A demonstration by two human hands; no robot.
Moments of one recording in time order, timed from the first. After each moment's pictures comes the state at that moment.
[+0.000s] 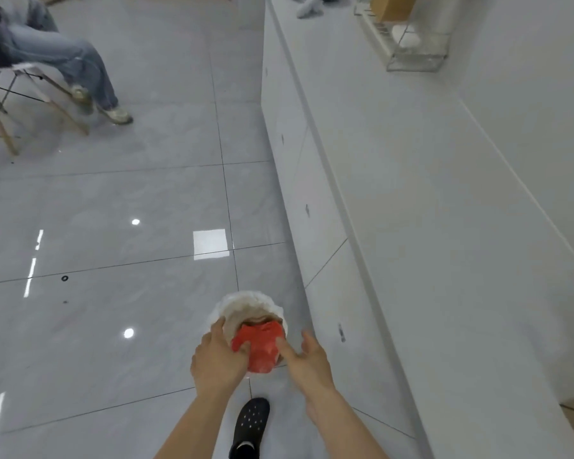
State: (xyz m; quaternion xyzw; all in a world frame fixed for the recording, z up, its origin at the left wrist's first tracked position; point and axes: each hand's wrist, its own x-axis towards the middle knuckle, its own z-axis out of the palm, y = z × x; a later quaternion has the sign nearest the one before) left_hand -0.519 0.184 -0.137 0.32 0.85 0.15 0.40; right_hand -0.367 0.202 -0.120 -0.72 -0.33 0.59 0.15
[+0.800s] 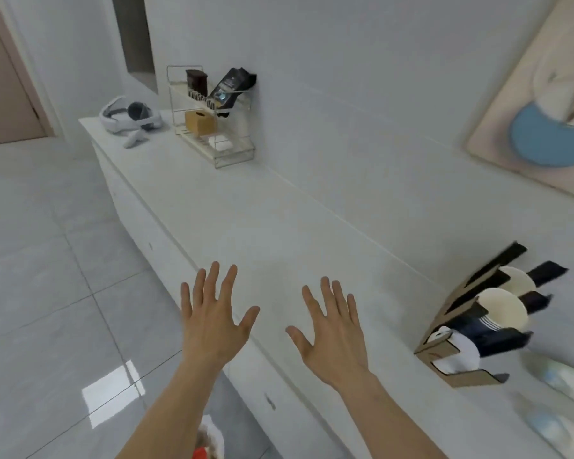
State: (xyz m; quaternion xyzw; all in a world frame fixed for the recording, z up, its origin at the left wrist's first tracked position) left_hand -0.392 0.336 0.014 0.78 0.57 0.23 0.10; right_hand -0.199 0.237 0.037 -0.78 -0.63 -0.01 0.08
